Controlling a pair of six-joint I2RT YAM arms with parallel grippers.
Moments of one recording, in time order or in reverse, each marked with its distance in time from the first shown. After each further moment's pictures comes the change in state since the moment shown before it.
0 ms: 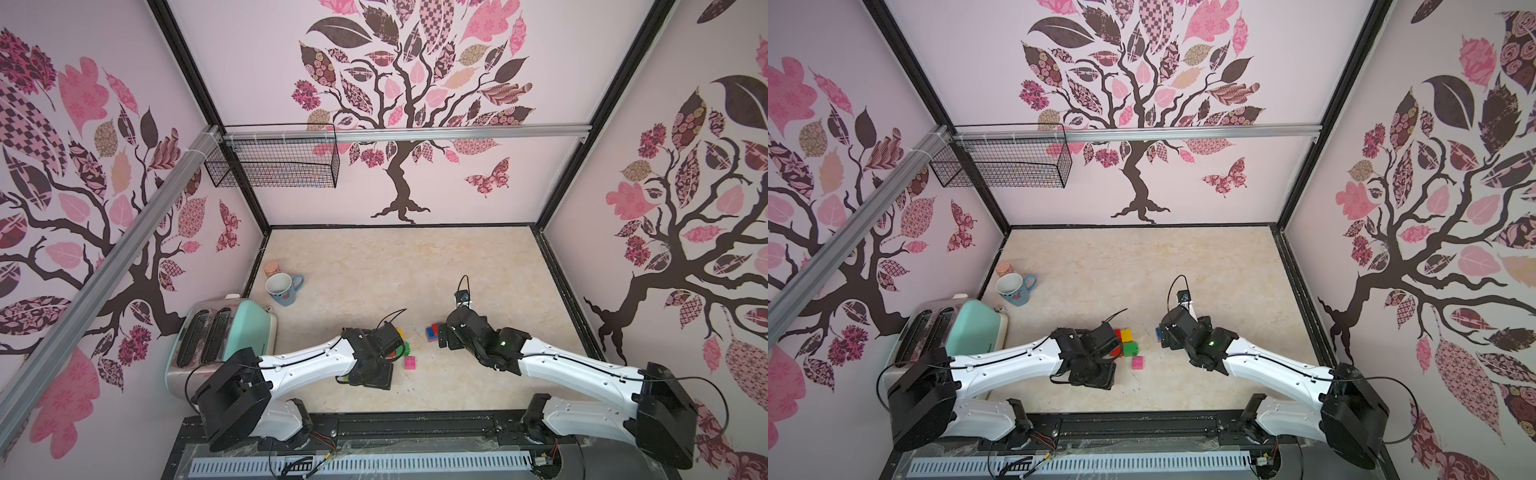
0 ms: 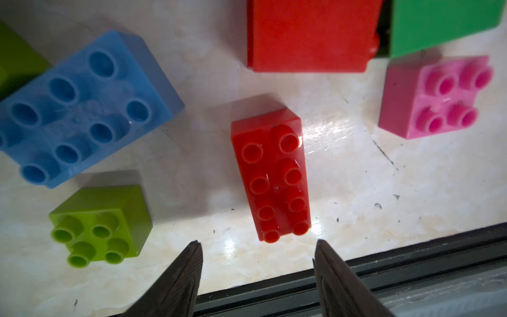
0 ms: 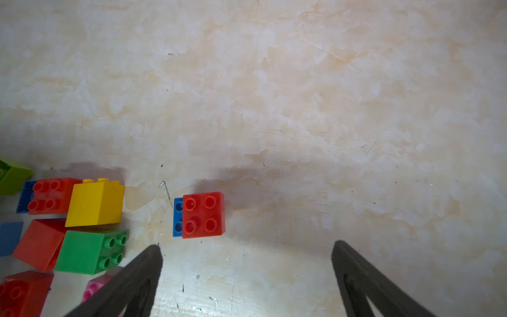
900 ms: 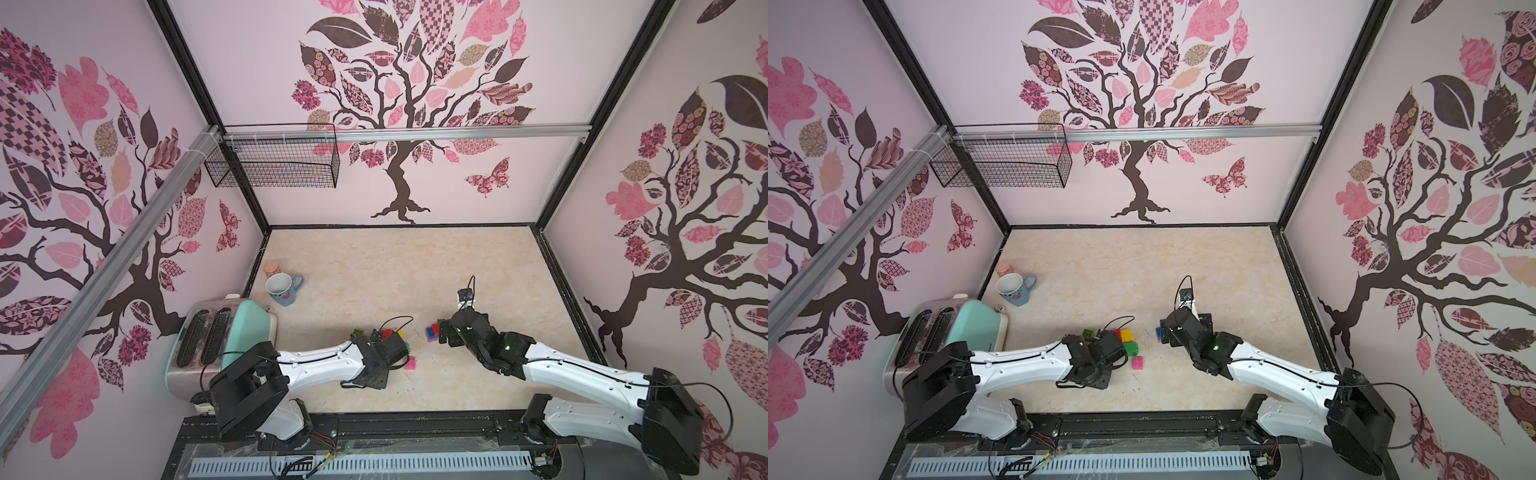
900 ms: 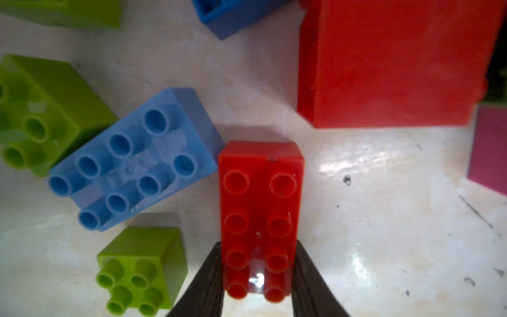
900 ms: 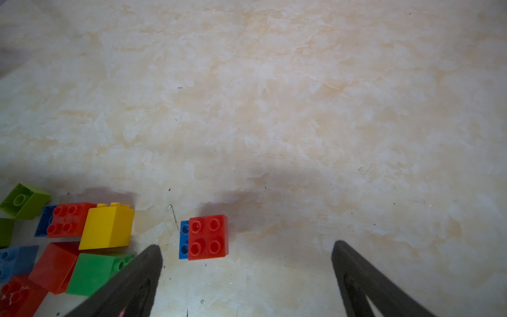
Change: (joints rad) left arm -0.058 0.047 -0.063 0.086 -0.222 0.008; right arm 0.000 -0.040 -0.043 0.115 0.041 -0.032
